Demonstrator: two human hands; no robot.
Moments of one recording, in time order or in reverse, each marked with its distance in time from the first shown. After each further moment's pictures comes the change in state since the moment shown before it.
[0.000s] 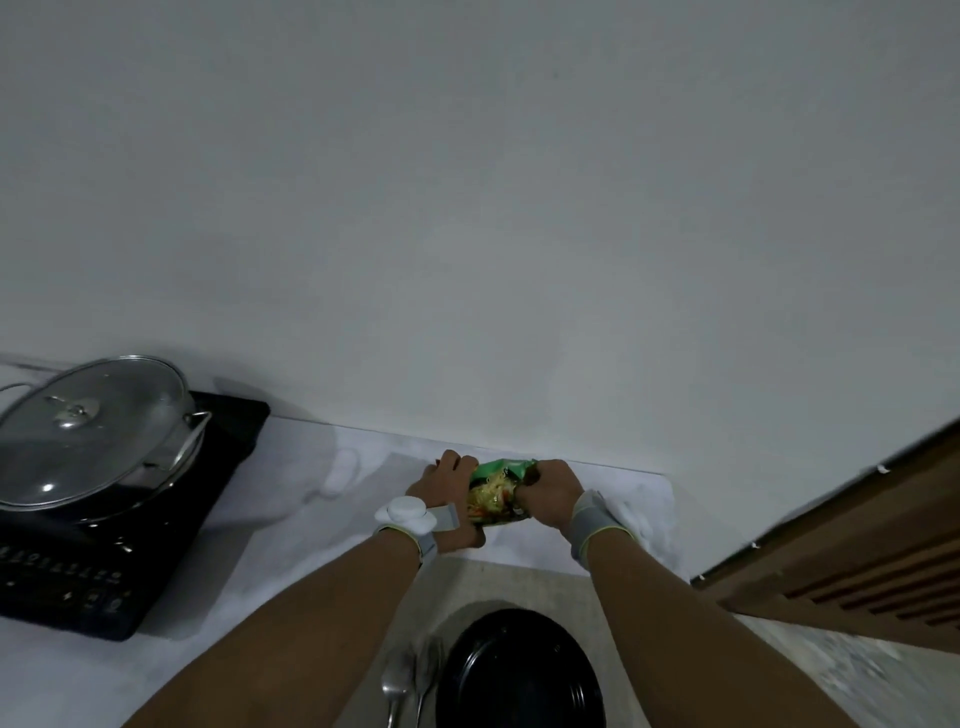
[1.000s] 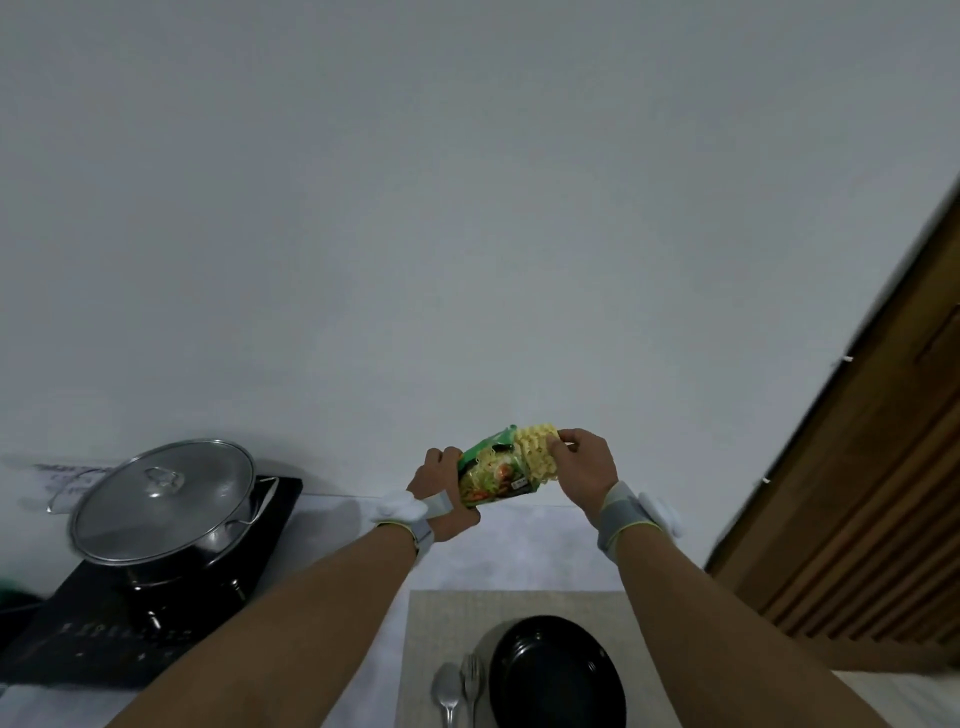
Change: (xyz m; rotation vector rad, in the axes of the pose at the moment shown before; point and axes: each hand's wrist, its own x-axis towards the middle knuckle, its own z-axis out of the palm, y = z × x) left_hand -0.114 0.003 -0.131 -0.211 0.302 0.108; right_hand -0.158 -0.097 -0.025 0.296 0.583 -0.248
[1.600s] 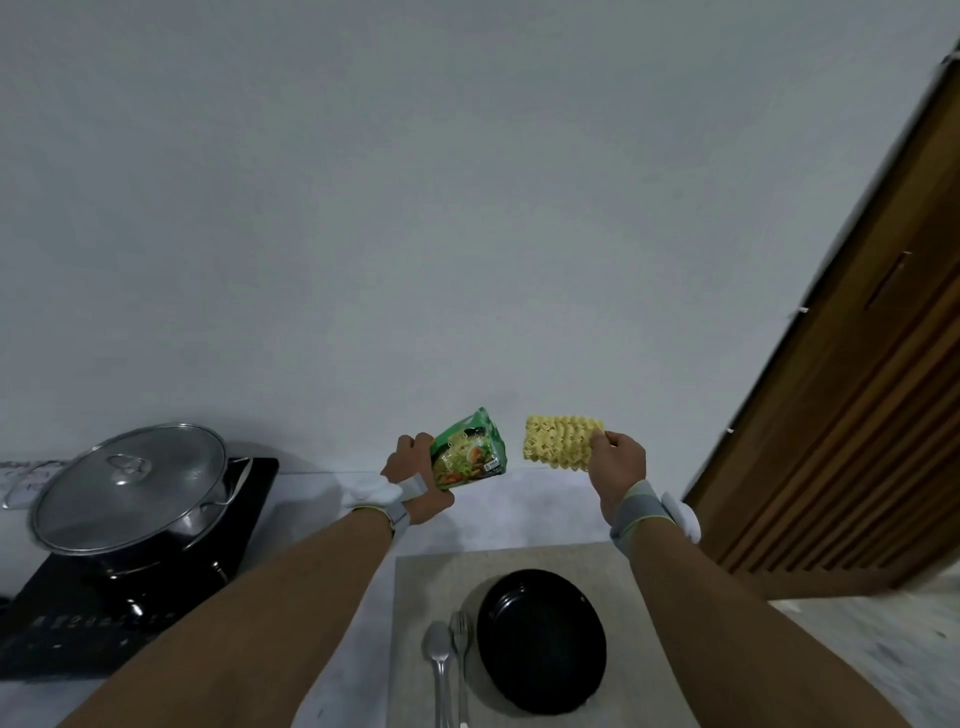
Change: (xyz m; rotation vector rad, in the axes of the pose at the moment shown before) left_hand -0.019 -0.010 0.013 0.031 -0.048 -0.058; right_hand -0.019 0.061 -0.035 0.251 0.297 0.293
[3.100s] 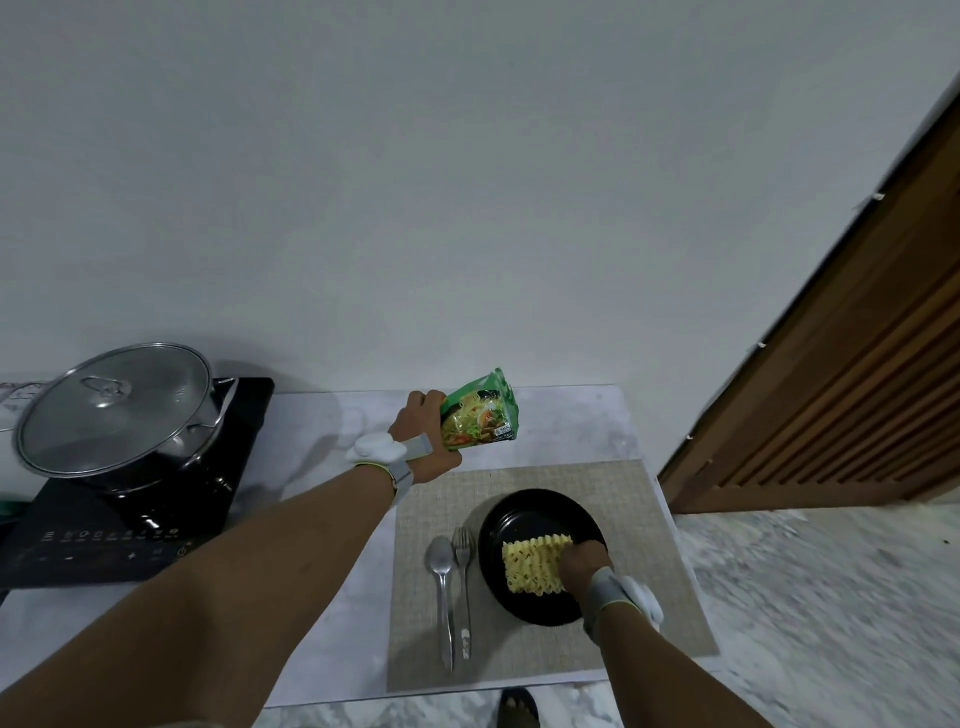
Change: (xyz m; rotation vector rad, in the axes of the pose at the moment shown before) left_hand 0.002 -0.021 0.058 0.021 -0.119 0.038; right_hand -0.072 0.181 -0.010 -0.752 -0.320 0.519
